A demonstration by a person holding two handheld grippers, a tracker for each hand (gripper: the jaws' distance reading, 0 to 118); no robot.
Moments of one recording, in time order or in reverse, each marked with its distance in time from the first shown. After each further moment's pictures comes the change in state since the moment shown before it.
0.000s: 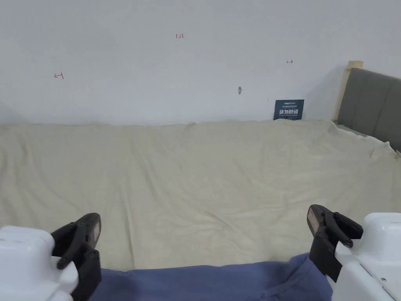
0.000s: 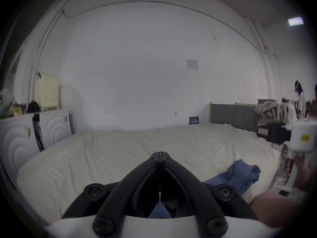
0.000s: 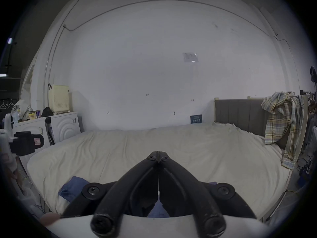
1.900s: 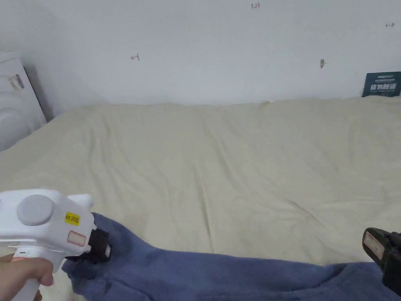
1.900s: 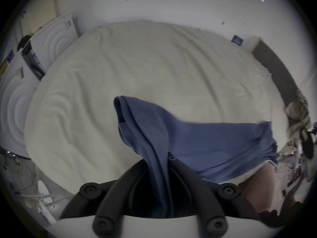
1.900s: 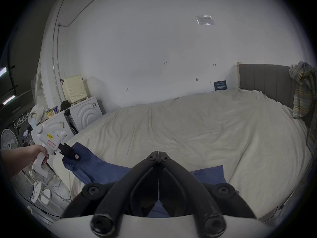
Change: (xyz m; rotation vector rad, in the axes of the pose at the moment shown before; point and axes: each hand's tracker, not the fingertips) left arm -0.164 -0.013 -0.134 -0.995 0.098 0.232; right arm -0.025 -0.015 -0.040 -0.282 0.215 -0.105
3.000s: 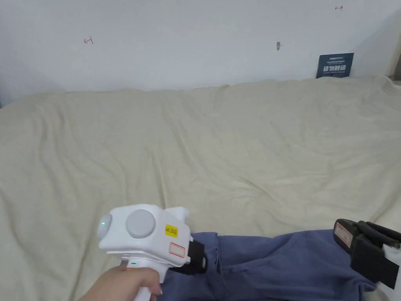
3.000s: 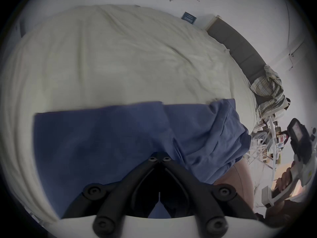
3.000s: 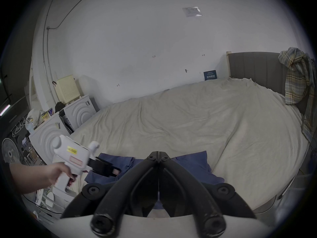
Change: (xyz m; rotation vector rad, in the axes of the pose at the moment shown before) left arm 0.182 -0.023 -0.137 -0.138 -0.364 -0.114; right arm 0.039 -0.009 0.022 -0.069 -0.051 -0.062
